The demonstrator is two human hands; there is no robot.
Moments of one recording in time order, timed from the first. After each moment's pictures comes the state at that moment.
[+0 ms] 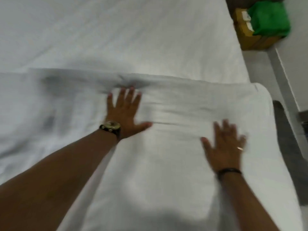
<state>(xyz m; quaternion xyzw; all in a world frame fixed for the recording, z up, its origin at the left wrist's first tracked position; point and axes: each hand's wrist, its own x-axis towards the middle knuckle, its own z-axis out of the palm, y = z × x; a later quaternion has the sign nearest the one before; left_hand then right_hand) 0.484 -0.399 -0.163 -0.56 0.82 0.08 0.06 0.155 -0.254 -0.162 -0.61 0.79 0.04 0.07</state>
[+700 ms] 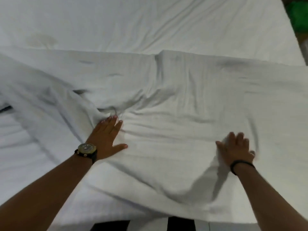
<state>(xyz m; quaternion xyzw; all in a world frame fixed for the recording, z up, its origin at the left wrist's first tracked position) 0.982 -0.196 -0.106 -0.52 0.82 0.18 0.15 0.496 -0.123 -0.094 -0.46 0.84 0.16 0.21</state>
